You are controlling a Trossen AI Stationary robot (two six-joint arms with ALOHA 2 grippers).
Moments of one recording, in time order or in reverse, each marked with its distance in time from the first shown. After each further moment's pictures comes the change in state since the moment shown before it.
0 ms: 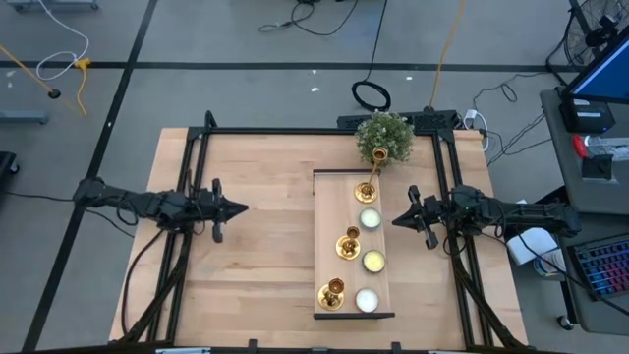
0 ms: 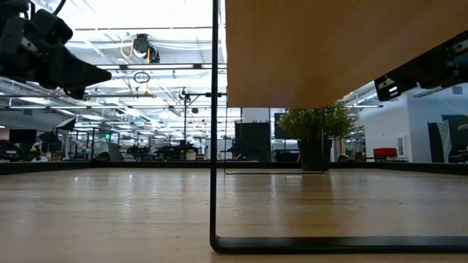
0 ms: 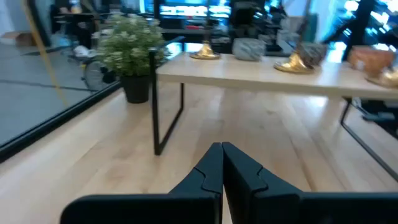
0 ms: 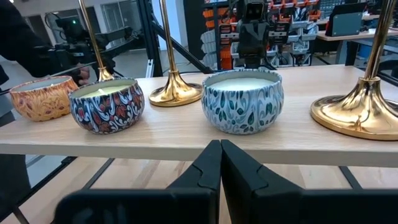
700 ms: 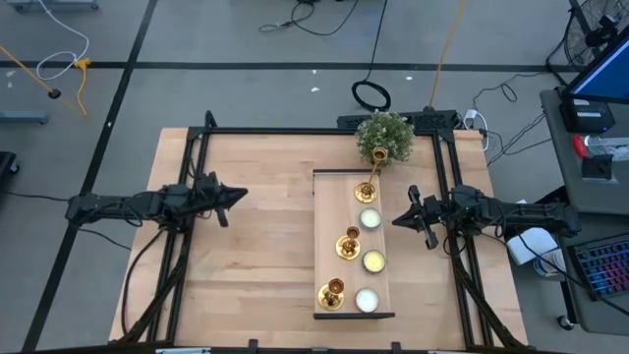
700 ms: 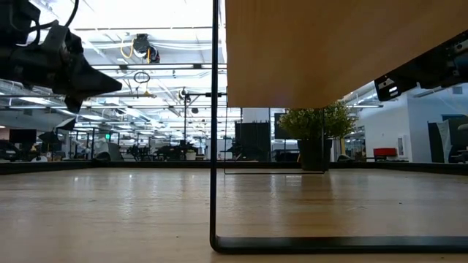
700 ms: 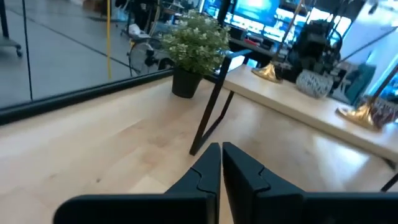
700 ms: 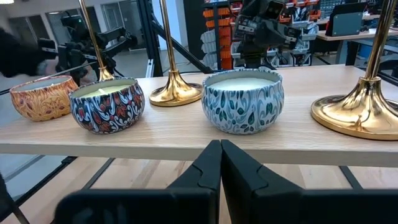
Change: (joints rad) left arm 0.228 0.005 -0.001 0.001 0.025 -0.252; right arm 0.000 0.000 0.000 0.000 0.000 0.000
